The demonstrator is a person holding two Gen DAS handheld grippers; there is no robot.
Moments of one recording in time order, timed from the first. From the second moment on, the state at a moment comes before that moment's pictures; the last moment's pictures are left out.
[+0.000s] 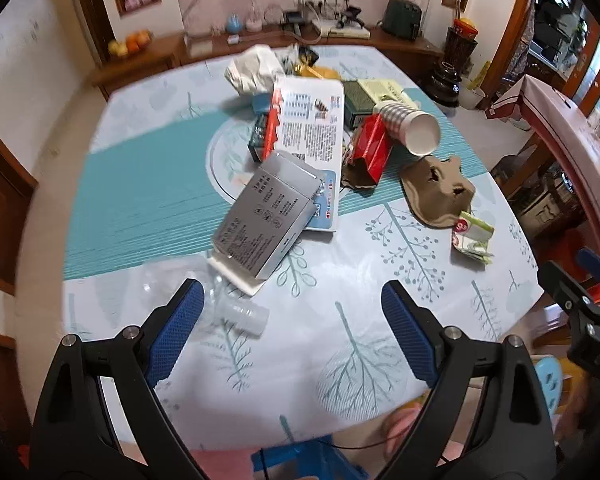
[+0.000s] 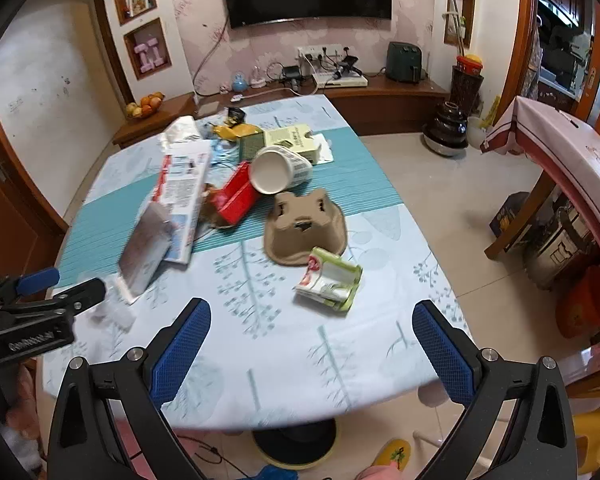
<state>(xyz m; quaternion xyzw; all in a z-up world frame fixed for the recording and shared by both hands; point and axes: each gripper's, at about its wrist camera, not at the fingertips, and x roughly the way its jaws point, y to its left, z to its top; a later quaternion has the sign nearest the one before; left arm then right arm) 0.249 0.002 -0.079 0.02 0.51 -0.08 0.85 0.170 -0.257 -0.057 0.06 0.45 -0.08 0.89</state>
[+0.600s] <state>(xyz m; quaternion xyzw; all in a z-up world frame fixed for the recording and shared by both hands) 0.335 0.035 -0.120 0.00 0.55 -0.12 0.82 0.315 -0.267 -0.144 0.05 0.51 -0.06 0.86</state>
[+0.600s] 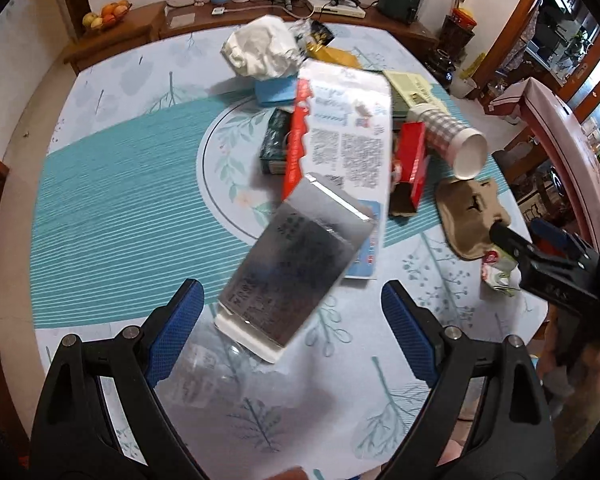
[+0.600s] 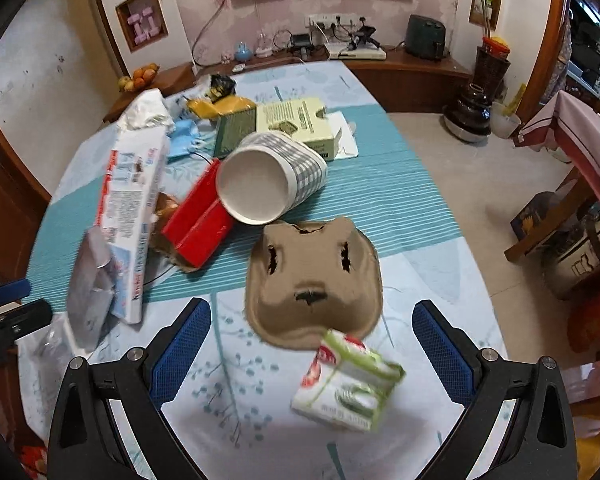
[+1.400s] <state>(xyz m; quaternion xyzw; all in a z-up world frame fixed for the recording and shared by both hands) 0.345 -0.003 -0.168 0.14 0.55 -0.15 0.81 0.332 -0.266 -0.172 0.07 0.50 -0.02 0.86</state>
